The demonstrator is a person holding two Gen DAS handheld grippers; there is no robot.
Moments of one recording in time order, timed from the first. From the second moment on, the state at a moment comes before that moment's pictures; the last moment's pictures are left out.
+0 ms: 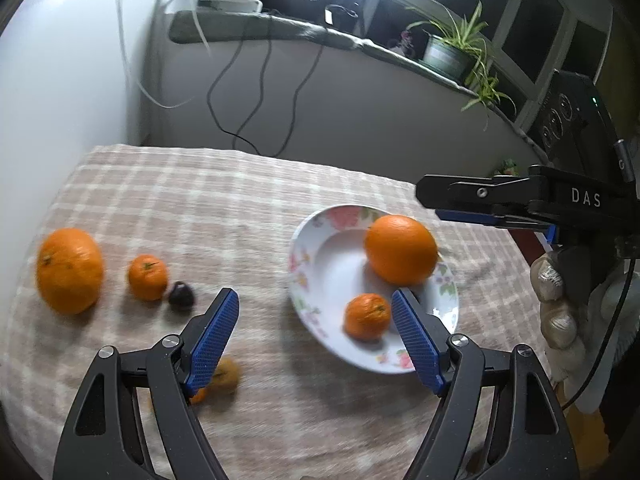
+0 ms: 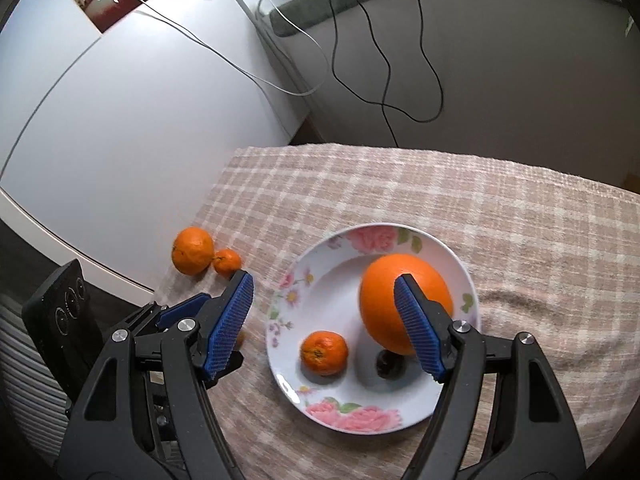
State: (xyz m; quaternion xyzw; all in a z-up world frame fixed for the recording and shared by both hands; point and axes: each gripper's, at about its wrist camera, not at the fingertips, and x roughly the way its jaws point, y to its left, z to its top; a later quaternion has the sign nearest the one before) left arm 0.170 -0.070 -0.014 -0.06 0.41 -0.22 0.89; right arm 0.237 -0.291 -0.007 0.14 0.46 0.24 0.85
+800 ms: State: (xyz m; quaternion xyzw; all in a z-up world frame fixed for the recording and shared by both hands) left arm 0.166 0.073 -0.027 -0.14 0.39 -0.09 0.91; right arm 0.256 -0.182 -0.006 0.09 0.47 0.31 0.82
